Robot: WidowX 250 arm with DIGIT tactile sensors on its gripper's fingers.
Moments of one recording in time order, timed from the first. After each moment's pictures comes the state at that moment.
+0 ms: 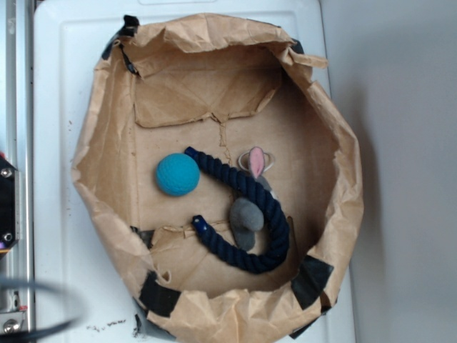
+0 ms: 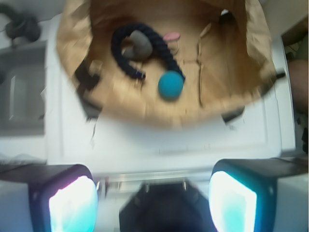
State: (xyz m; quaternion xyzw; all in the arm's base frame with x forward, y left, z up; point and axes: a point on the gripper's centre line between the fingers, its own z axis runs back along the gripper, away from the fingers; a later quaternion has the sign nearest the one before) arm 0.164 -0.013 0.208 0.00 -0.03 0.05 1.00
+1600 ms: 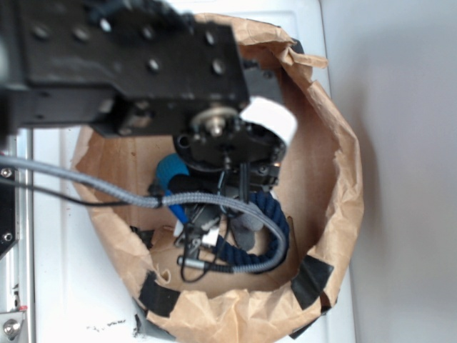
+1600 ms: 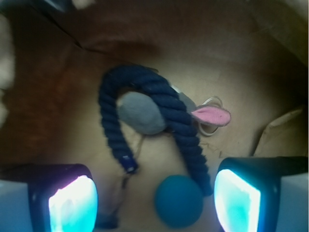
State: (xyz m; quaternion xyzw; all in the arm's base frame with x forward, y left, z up) arm 0.263 0.008 0.102 -0.05 -0.06 -0.14 0.99
